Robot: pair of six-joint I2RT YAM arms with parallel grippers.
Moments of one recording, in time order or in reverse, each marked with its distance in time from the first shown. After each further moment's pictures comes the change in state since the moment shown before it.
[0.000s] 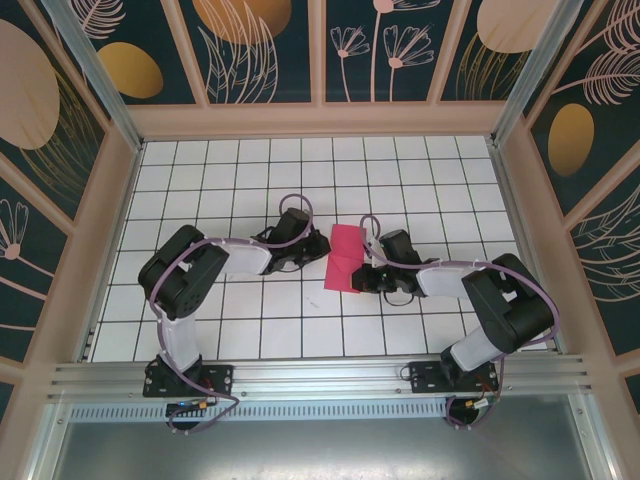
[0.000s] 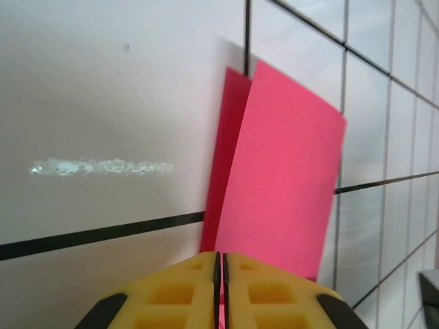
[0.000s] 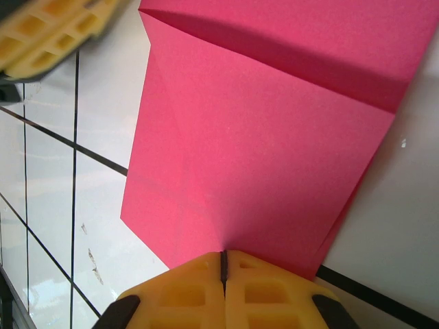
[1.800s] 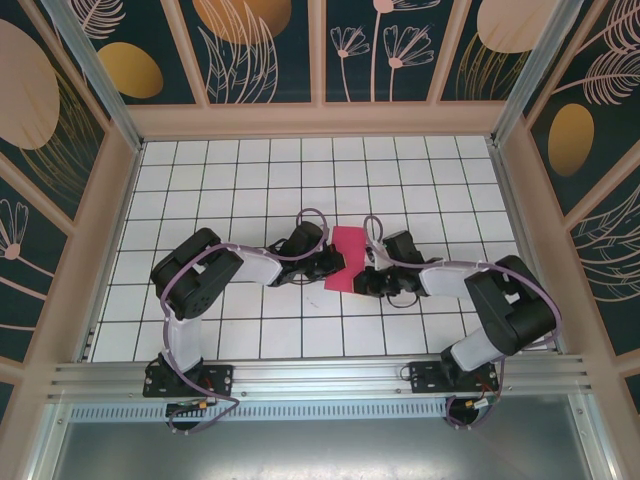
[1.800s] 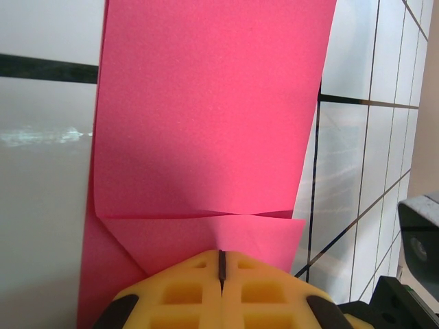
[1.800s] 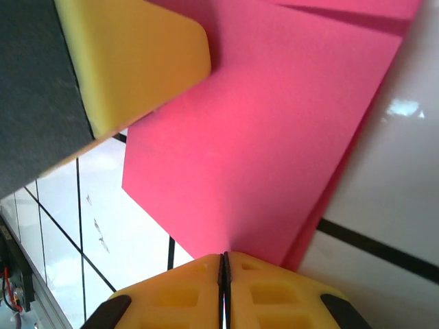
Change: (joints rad) left arm -0.097 0.071 -0.019 0.097 0.093 -0.079; right arm -0.029 -0.024 -0.011 -0.076 -0.078 -0.008
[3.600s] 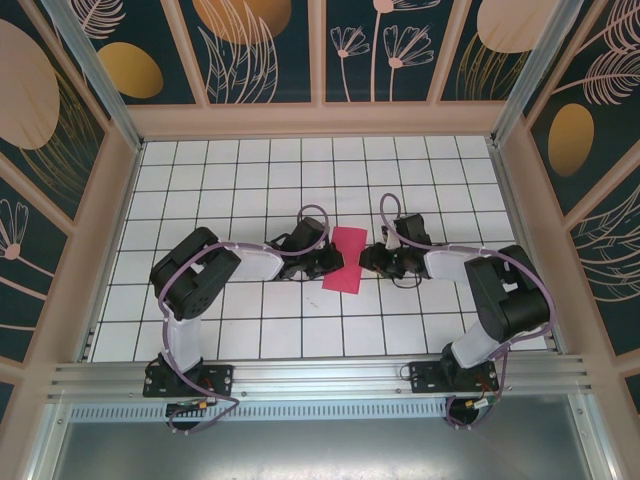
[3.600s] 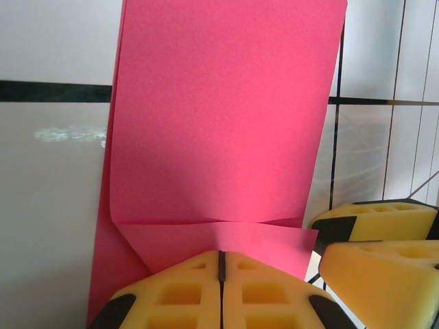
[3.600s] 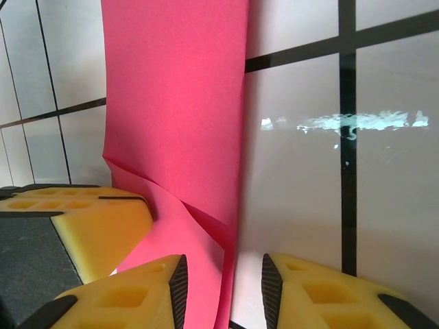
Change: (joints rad) left arm 0.001 -0.010 0.058 -0.137 -0.019 0.056; right arm -0.125 0.080 0.124 -0.002 0.058 0.121
